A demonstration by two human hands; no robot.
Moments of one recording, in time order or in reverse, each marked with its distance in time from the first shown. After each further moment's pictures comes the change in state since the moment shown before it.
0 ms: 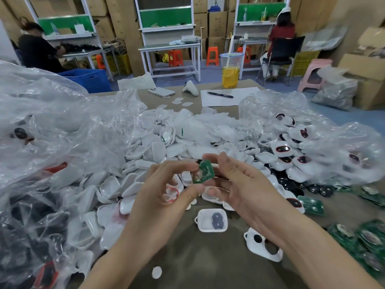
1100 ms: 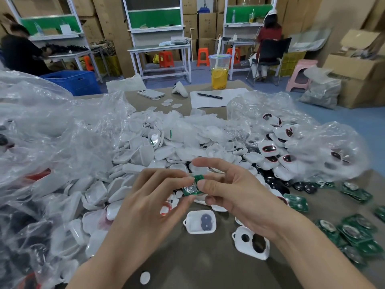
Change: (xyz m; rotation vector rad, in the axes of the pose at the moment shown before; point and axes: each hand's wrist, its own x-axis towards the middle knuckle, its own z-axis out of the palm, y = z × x) left_hand -0.002 -0.002 -0.005 0.416 -0.075 0.397; right_hand -0.007 -0.007 -0.016 -0.233 -0.051 0.040
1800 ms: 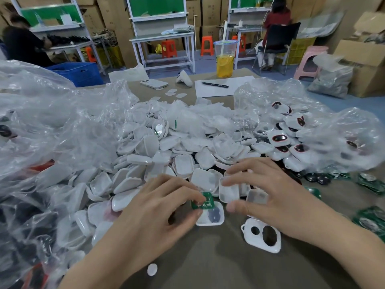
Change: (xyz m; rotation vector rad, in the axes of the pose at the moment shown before) left_hand -0.010 -0.005 -0.010 -0.023 -0.339 -0.004; right_hand -0.029 0.005 -0.041 -1.222 0.046 -0.270
